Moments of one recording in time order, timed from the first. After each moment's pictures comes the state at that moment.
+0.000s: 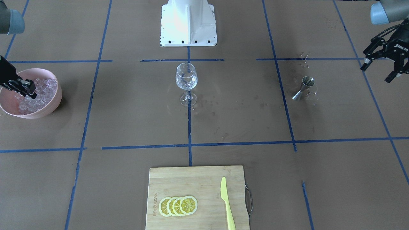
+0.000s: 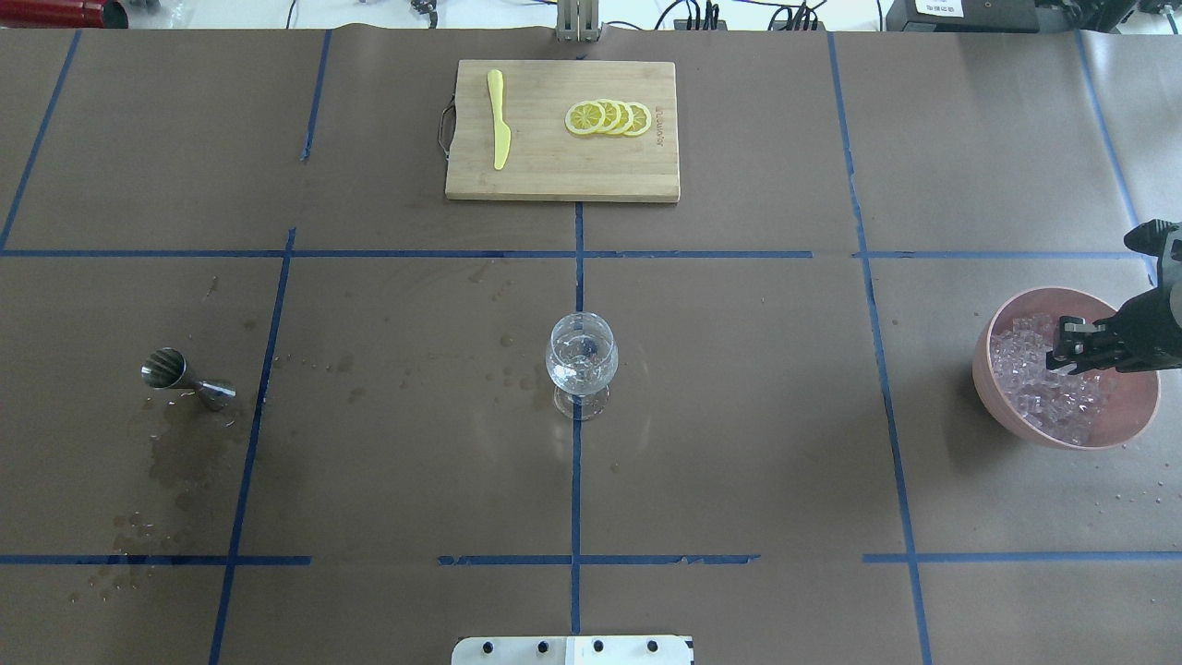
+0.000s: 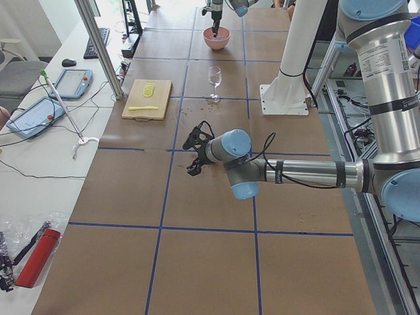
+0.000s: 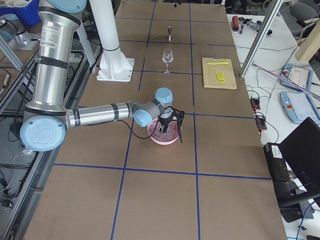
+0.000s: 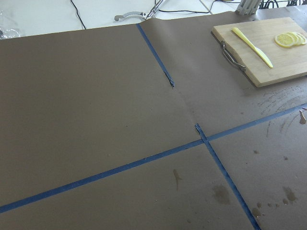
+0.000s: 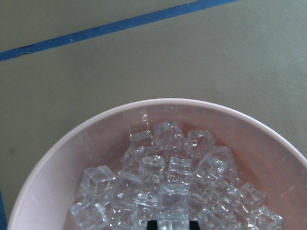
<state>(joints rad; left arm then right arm) -1.20 -1.29 -1.80 -2.81 -2.19 -0.67 0.97 -1.76 1.84 -1.06 2.17 1.05</state>
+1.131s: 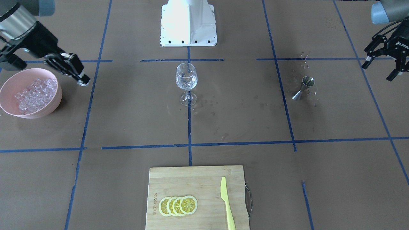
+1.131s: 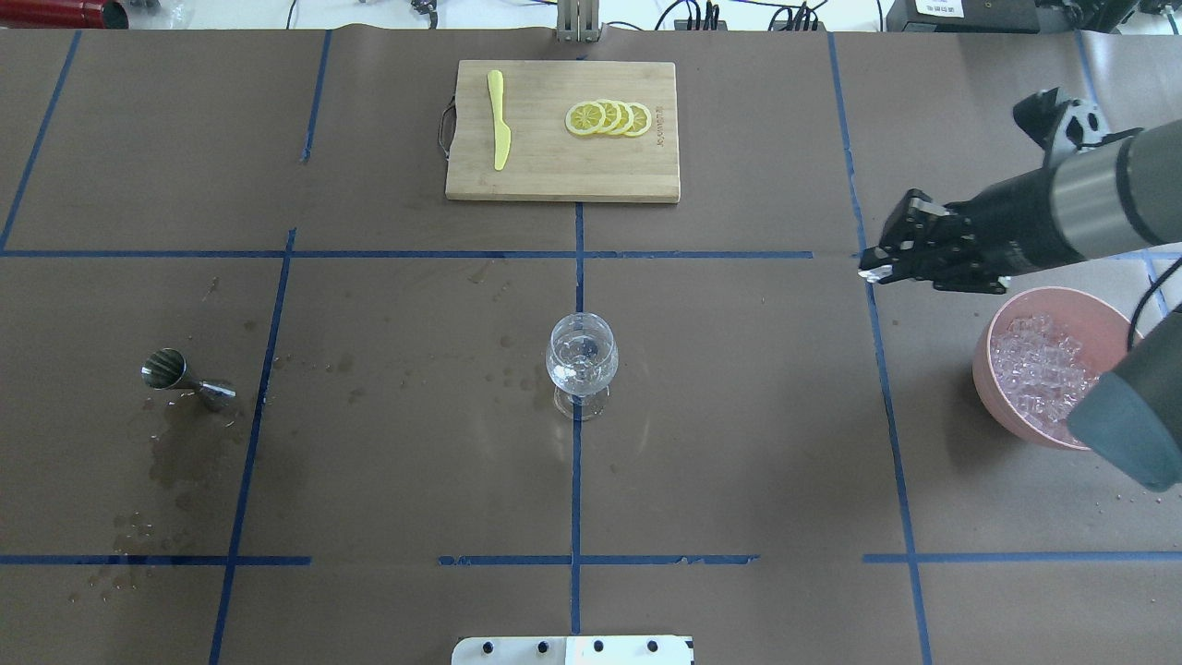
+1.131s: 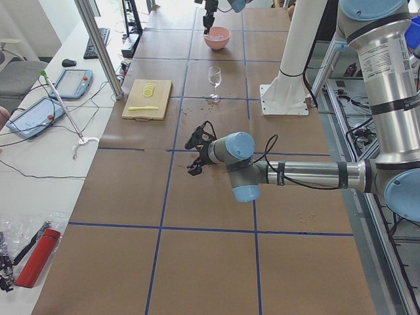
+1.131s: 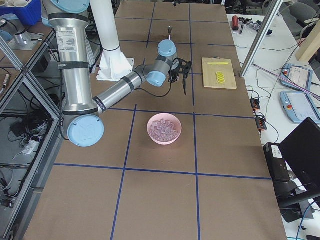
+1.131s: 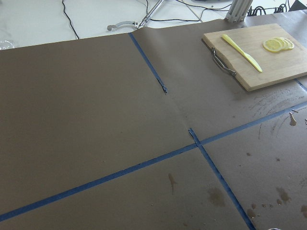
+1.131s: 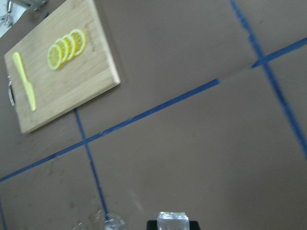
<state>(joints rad) -1.20 -1.28 -1.79 -2.89 -2.16 -0.67 0.88 -1.40 2.06 -1.08 2.20 1.60</state>
